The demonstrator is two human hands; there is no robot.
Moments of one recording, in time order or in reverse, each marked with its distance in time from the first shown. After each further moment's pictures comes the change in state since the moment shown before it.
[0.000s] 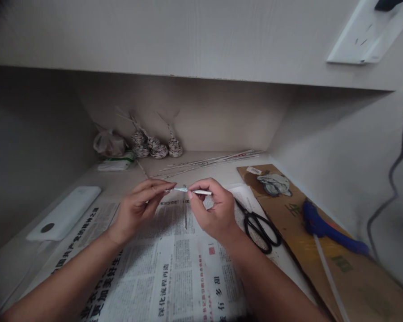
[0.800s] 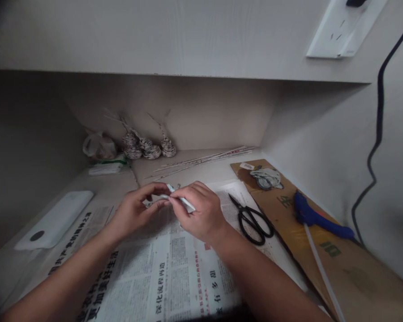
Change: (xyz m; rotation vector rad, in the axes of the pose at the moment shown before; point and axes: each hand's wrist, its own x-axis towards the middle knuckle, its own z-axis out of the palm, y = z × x) left_hand 0.002 0.000 0.000 -0.043 -0.192 -0.242; right_hand 0.002 -0.007 0.004 -0.278 -0.086 -0.414
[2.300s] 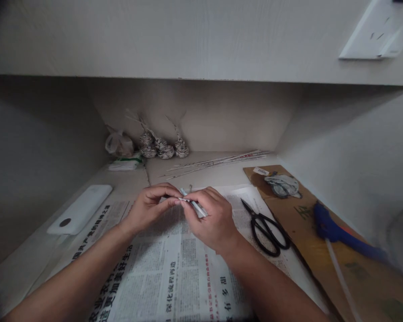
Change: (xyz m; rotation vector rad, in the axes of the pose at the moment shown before) left_hand 0.005 0.007 0.000 -0.368 0.026 -0.043; right_hand -0.005 -0.007 0.005 -0.041 -0.032 0.123
